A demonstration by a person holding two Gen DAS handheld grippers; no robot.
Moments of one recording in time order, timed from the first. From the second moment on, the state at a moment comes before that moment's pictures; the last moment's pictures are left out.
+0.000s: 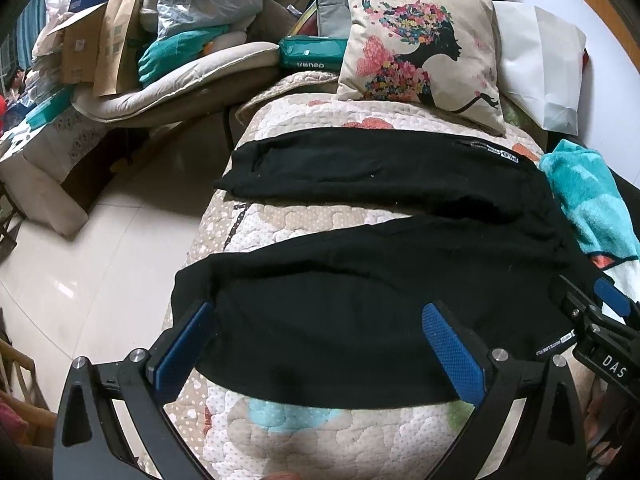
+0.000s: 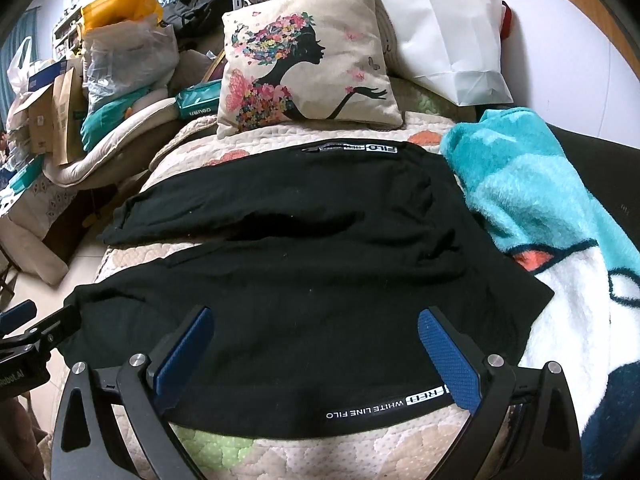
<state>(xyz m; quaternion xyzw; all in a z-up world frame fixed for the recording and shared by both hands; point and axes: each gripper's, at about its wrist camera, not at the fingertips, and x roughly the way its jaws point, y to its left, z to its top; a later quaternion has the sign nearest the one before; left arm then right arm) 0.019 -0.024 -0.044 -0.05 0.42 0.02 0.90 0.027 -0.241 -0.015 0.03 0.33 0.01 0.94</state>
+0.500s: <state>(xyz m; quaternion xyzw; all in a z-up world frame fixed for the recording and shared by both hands) 0.023 -0.025 -0.052 -0.04 0.44 0.03 0.90 0.029 -0.240 -0.019 0.04 0.34 0.01 0.94</state>
